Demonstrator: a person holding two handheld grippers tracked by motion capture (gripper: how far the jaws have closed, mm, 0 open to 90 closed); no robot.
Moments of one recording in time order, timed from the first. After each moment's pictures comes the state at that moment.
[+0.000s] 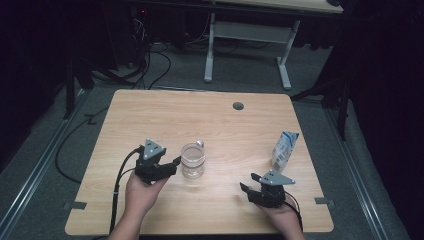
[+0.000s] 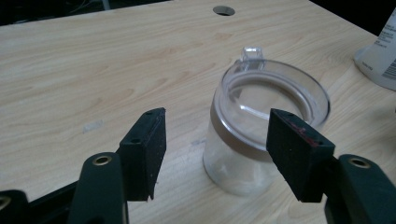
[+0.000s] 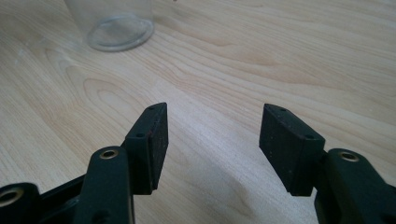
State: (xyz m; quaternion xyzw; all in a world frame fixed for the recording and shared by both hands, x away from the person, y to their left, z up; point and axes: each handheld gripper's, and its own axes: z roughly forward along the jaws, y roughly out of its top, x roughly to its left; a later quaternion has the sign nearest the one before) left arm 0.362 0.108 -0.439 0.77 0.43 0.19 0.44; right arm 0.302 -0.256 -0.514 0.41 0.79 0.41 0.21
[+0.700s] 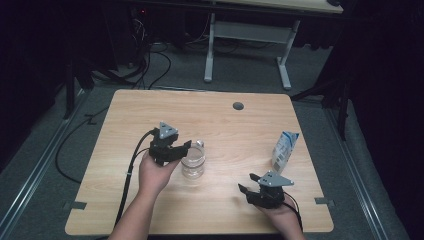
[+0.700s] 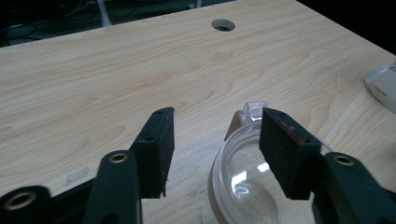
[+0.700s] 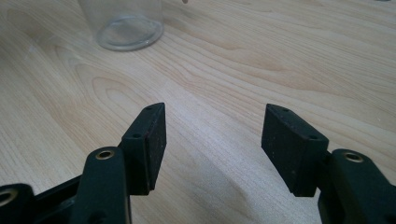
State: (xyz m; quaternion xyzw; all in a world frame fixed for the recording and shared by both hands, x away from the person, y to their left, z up) left arm 0.406 0.077 -0.429 0.77 0.43 0.19 0.43; right arm 0.301 -0.253 -0.513 0.39 0.79 0.41 0.21
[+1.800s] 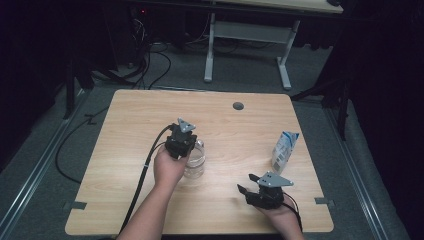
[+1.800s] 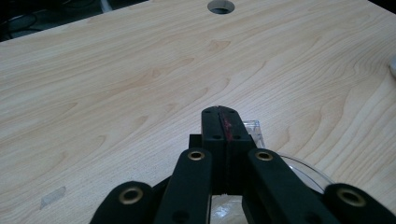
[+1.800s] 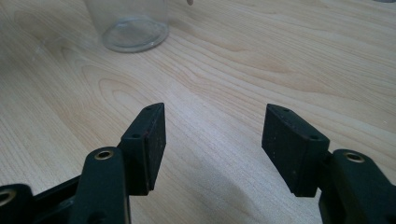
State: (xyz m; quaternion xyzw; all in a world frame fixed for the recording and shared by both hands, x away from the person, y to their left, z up) left arm 0.426 0.036 -0.436 0.80 0.42 0.19 0.38; right arm 0.299 -0.250 -0.512 0.39 0.80 0.41 0.21
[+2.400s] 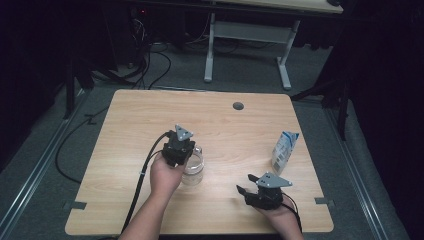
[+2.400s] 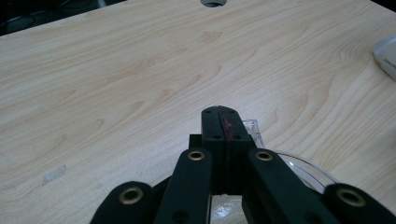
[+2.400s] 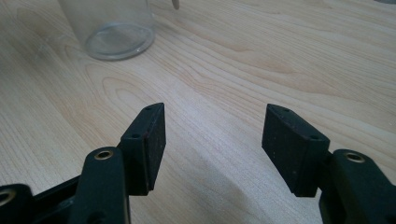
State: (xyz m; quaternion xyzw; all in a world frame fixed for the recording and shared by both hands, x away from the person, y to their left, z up) left arm 0.399 0.045 -0.437 0.80 0.41 0.19 0.39; right arm 0.298 -0.247 -0.512 0.39 0.80 0.41 0.21
